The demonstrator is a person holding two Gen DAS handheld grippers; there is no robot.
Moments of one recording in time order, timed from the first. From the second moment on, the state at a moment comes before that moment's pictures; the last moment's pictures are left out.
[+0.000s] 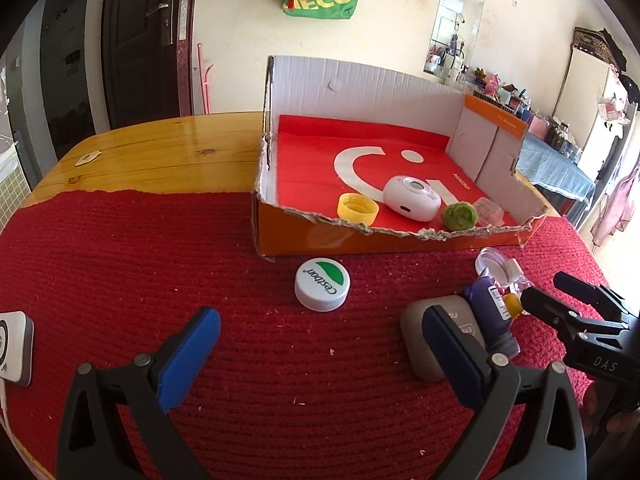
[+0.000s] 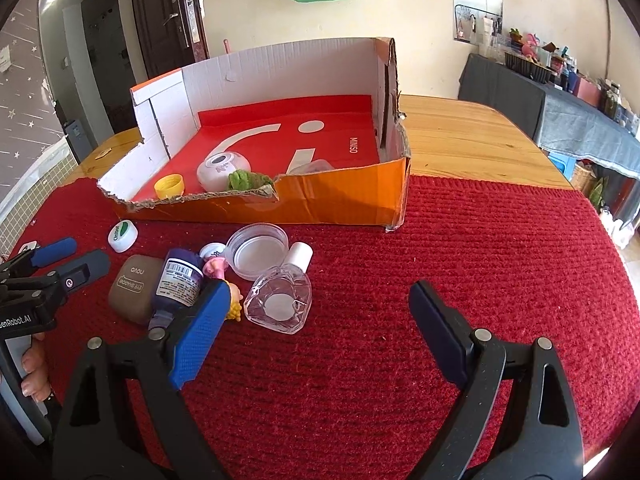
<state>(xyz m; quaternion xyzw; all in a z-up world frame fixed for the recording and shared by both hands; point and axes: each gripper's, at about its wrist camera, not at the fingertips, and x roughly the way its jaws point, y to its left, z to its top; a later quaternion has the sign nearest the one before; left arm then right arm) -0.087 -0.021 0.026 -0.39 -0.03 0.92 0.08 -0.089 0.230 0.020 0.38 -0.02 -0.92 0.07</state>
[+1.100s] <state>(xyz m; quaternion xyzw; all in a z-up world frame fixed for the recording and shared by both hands) -0.113 -0.015 0.019 -0.41 0.02 0.91 0.11 -0.100 0.220 0.011 0.40 0.02 -0.91 0.07</state>
